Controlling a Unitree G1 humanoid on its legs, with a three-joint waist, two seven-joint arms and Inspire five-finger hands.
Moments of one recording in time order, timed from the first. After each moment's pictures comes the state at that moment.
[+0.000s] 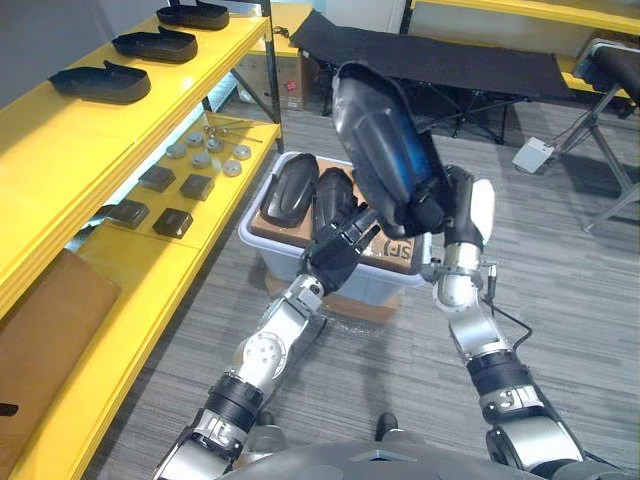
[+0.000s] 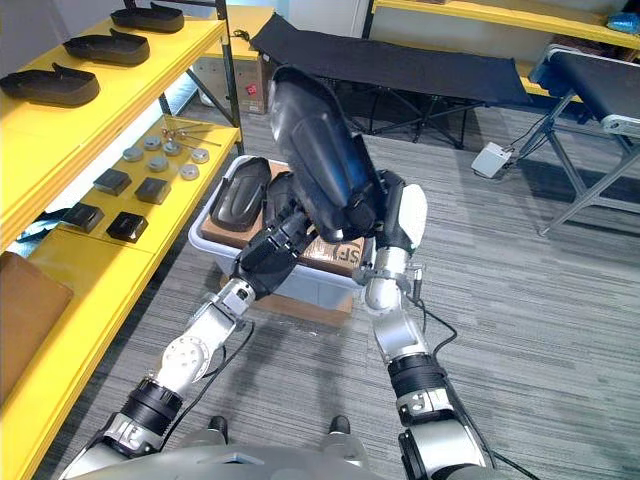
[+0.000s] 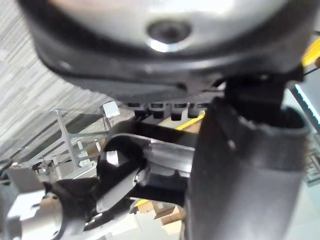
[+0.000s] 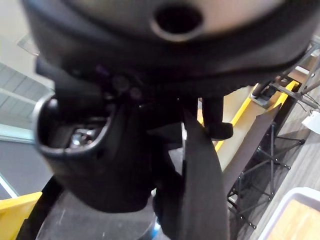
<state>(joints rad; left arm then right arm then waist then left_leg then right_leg) -0.19 0.08 -0.38 0.19 -1.17 0.09 -0.13 -0.29 -0.22 0.14 0.34 -0.38 -0.11 -0.55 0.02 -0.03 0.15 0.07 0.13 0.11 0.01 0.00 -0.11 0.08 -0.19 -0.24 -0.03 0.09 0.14</state>
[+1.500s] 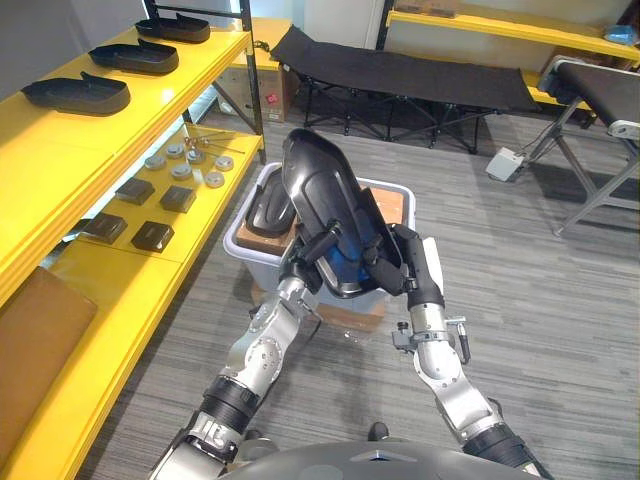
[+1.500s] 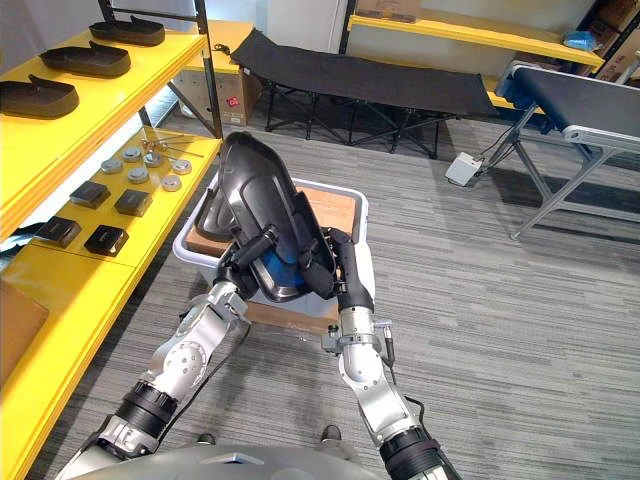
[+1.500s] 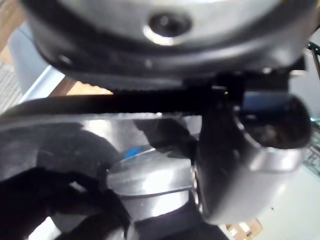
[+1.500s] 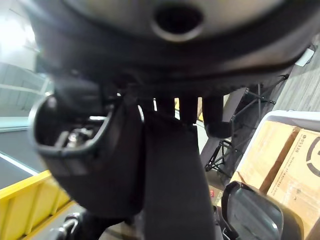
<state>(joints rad) -0.18 0.12 -0.37 0.20 -0.89 0.02 0.11 0.04 -0.19 0.35 0.13 -0.23 -0.24 -0.45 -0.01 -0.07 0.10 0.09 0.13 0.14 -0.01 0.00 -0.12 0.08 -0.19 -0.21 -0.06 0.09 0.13</state>
